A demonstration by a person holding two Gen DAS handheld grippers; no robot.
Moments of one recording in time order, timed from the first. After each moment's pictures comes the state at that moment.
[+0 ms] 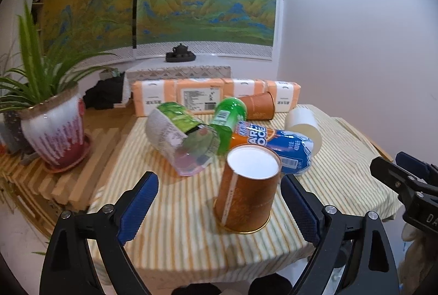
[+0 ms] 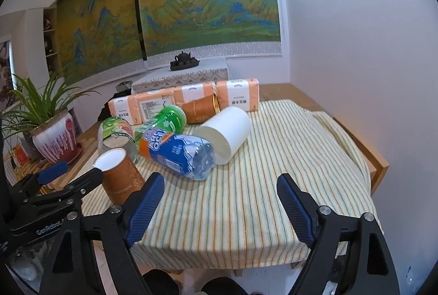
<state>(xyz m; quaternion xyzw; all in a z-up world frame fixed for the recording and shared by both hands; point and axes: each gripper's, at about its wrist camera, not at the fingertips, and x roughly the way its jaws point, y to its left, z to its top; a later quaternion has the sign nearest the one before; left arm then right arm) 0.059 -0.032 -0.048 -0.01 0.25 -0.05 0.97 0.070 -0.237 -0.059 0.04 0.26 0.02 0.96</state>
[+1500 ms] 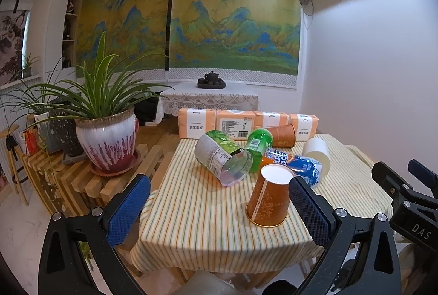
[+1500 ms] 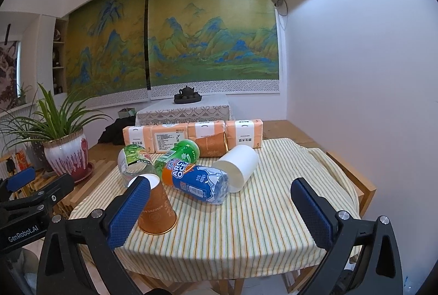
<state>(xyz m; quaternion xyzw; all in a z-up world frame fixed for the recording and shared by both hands) -0.017 -0.001 -0.006 -0.03 0.19 0.02 0.98 0.021 -0.203 -0.030 0.02 0.17 0.01 0.99</state>
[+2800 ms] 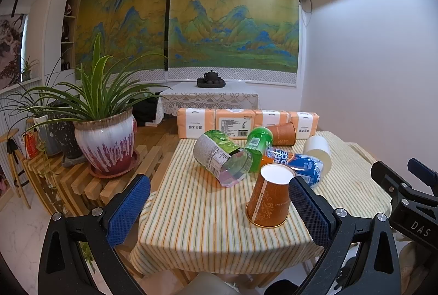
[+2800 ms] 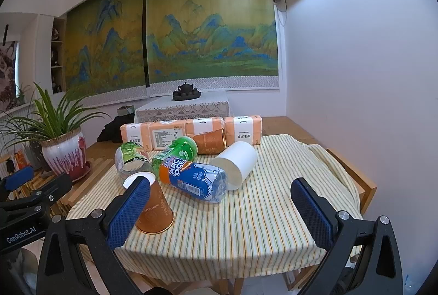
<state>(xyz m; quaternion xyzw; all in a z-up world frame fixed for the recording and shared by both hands) -0.012 -0.003 -0.006 -0.02 0.19 0.02 0.98 0.026 -0.206 -0.034 0.02 0.18 0.01 0.98</state>
